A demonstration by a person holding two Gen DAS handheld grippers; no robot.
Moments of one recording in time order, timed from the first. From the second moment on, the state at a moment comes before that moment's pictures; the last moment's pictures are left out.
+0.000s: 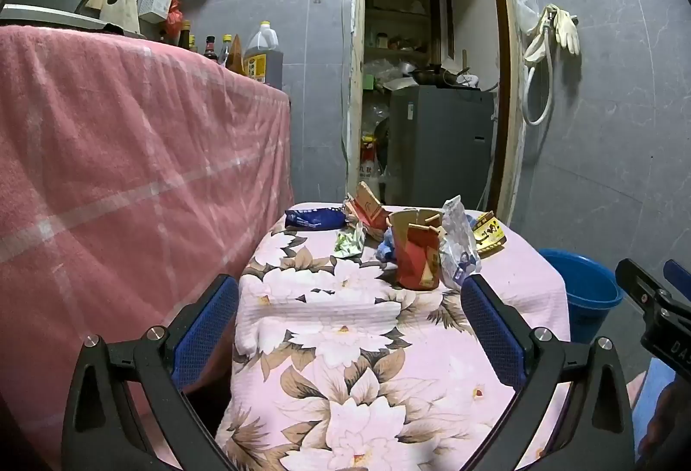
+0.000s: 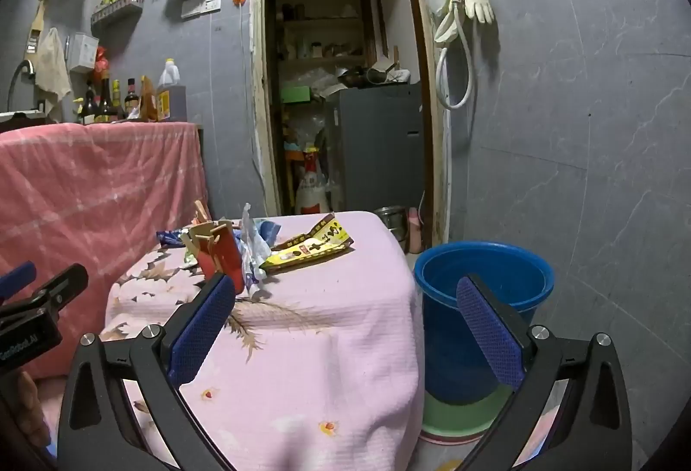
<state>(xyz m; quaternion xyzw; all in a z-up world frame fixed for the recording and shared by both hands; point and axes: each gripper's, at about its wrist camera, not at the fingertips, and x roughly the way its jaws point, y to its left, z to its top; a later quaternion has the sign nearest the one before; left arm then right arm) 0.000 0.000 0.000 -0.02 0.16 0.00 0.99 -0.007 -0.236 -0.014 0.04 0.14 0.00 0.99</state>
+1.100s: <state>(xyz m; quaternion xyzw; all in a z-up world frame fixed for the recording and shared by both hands) 0.004 0.000 -0.005 -0.02 0.17 0.01 0.99 -0.002 -0.238 -0.017 0.04 0.16 0.00 0.99</state>
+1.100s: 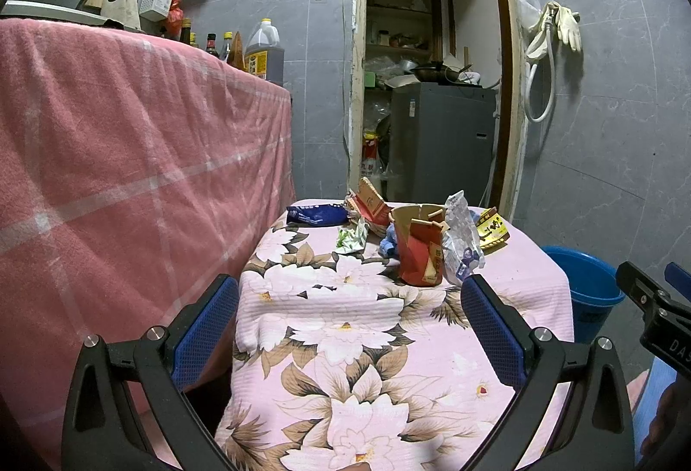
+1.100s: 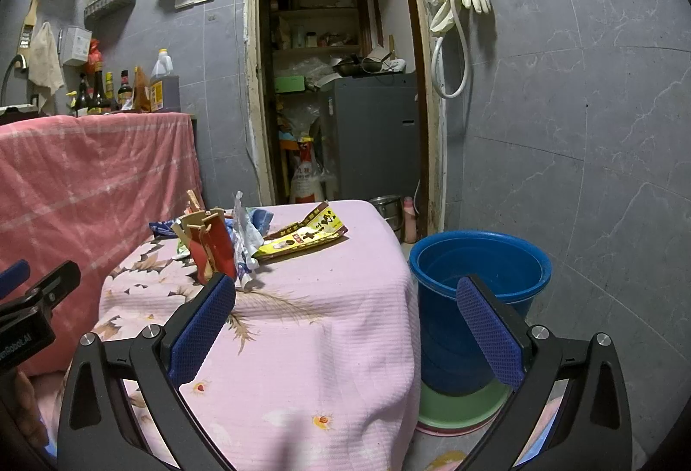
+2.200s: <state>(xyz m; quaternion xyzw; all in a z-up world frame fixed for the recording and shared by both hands) 0.004 0.000 -0.005 -0.02 0.17 0.01 0.99 -0.002 -0.238 -0.017 0.04 0.16 0.00 0.99</state>
